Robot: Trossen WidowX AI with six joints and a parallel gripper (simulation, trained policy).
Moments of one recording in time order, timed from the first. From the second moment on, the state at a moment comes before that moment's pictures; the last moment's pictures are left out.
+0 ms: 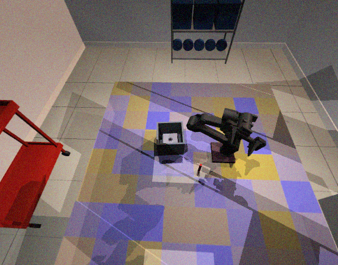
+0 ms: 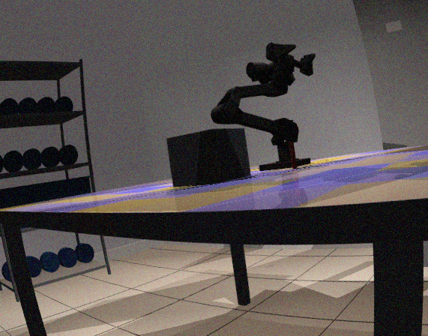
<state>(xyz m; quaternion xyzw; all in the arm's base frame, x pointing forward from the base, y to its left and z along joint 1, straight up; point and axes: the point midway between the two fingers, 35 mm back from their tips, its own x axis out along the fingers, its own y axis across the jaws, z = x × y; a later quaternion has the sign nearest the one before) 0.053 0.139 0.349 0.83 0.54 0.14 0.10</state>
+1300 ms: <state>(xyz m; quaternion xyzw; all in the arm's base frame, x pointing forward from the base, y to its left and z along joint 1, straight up) 0.036 0.233 0.470 0.72 0.36 0.42 0.42</state>
